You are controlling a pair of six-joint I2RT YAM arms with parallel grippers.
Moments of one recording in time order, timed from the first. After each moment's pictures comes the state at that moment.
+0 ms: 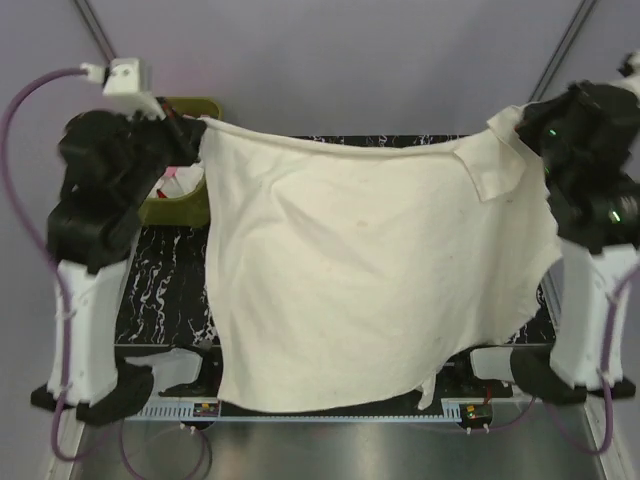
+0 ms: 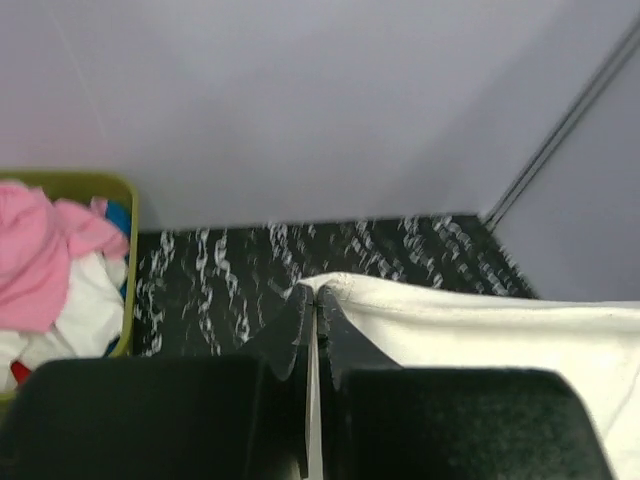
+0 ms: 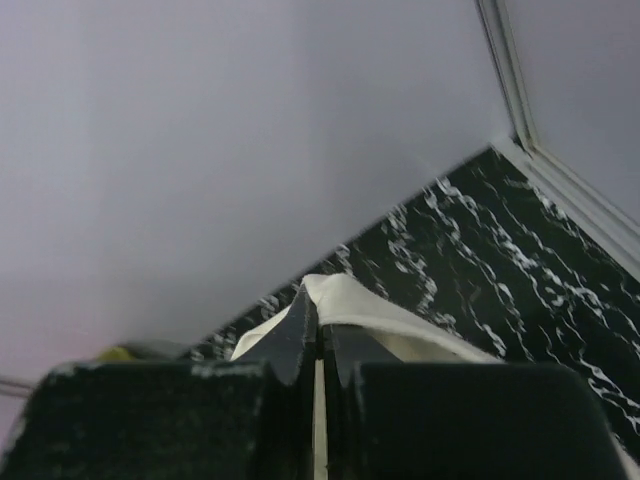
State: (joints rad) left arm -0.33 1.12 1.97 -0.83 -0.04 -0.24; right arm 0.13 1.21 2.19 -0.98 0.39 0.60
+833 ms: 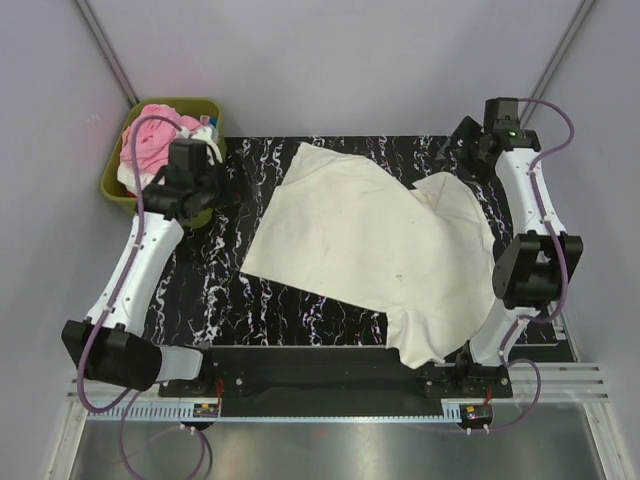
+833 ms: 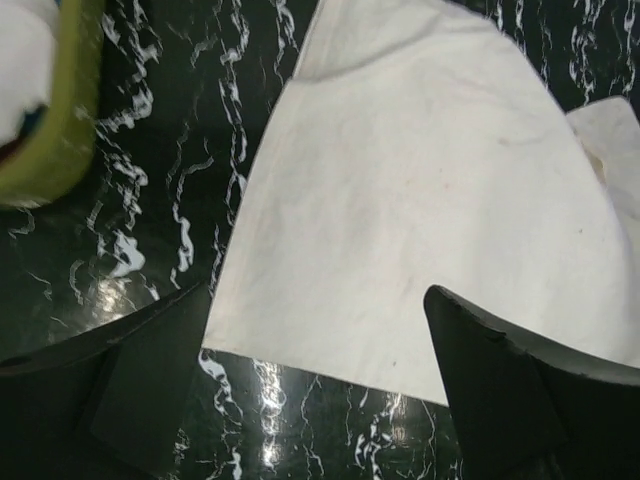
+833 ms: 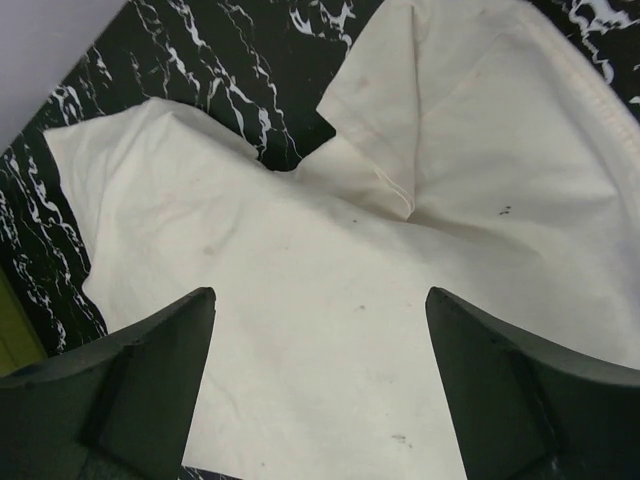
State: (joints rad) left arm -0.18 1.36 1.49 -0.77 0.07 -0.38; right arm -0.05 1.80 1.83 -0.84 -0.05 0.60
